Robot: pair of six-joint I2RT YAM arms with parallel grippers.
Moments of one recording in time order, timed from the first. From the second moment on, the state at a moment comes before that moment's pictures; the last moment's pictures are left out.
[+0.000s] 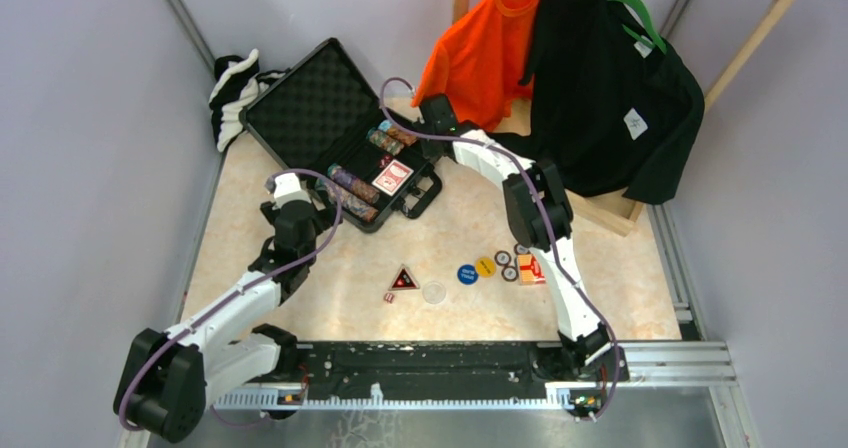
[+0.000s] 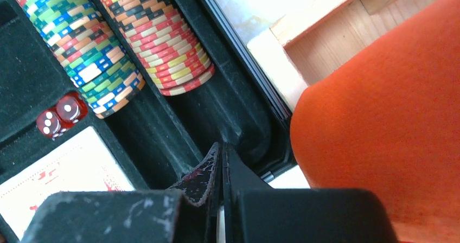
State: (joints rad) left arm -0.40 1.00 0.40 0.25 -0.59 -0.36; right arm 0.56 2.37 1.98 -0.33 0.13 0.12
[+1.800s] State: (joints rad) left arm -0.40 0.92 0.40 0.22 -0.45 -0.45; right arm 0.62 2.28 1.91 -0.45 0.02 0.03
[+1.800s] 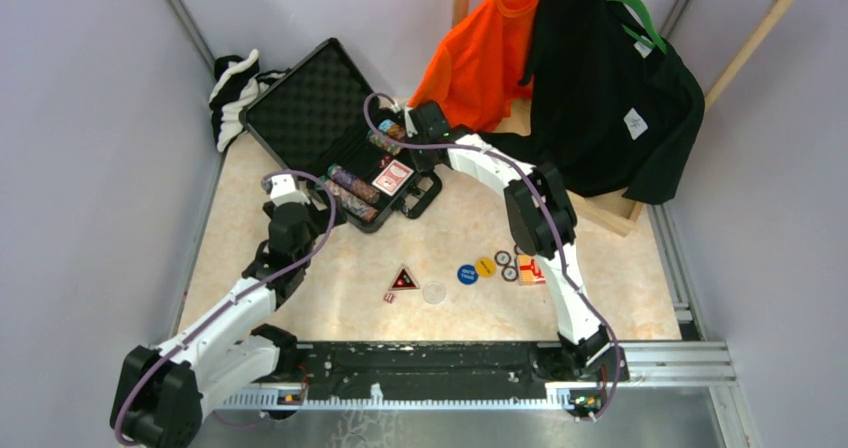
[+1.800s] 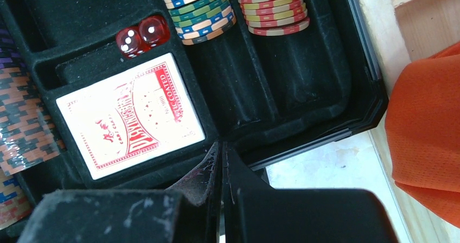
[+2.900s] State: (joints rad) left arm -0.40 0.93 0.39 0.23 -0.44 -0.46; right arm 0.68 2.13 1.58 -0.15 -0.10 -0.01
